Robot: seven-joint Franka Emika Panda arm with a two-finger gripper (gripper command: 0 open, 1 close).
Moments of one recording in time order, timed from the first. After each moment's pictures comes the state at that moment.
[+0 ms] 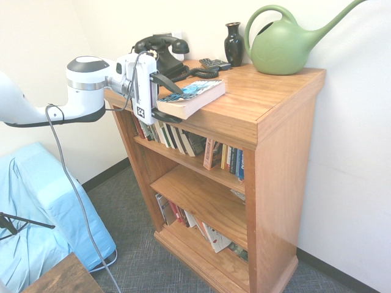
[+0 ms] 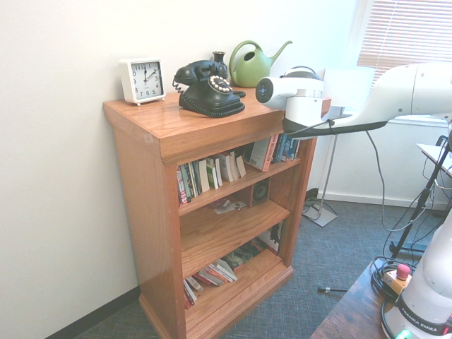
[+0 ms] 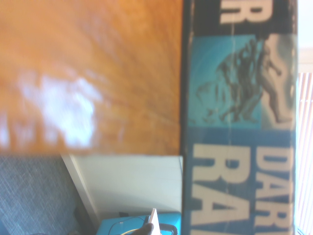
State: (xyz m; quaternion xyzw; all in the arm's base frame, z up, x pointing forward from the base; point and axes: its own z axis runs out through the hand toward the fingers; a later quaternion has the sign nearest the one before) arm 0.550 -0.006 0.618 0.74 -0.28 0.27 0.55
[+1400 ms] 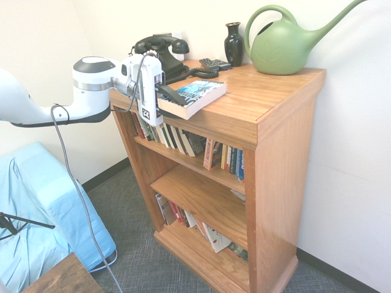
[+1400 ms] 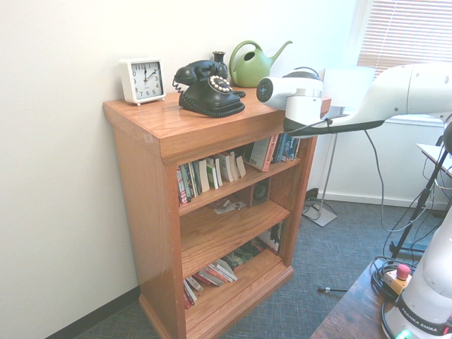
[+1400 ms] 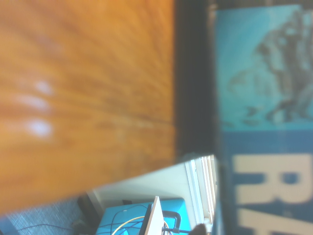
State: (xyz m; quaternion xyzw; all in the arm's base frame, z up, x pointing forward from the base) arm 0.552 -0.027 0.615 0.74 -0.30 0.26 0.55
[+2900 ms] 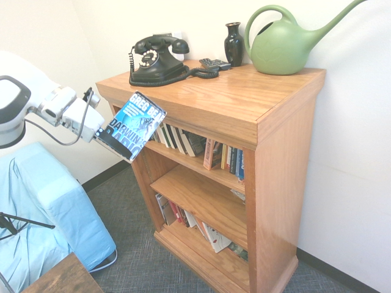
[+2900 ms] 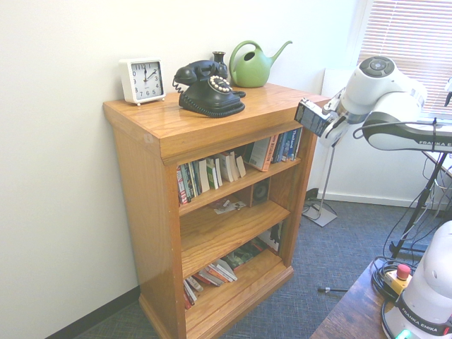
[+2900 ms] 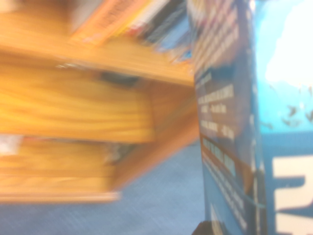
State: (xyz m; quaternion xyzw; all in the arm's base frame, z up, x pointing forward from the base) arm 0.343 -0.008 0.566 0.87 -0.38 0.28 0.12
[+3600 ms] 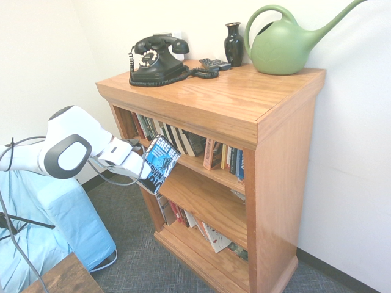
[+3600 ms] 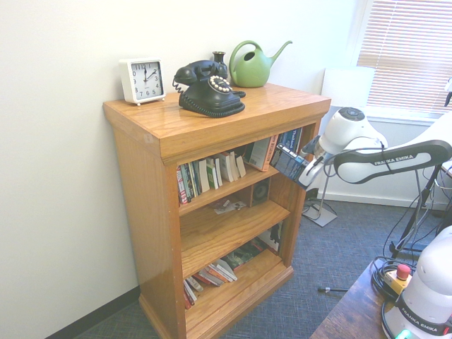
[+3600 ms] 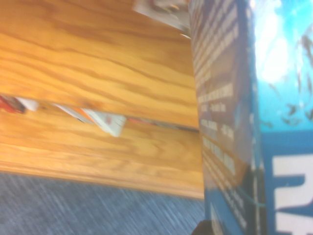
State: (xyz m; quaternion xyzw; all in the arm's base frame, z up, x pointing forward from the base) arm 0.431 -0.008 0.448 0.92 -0.32 0.21 0.02
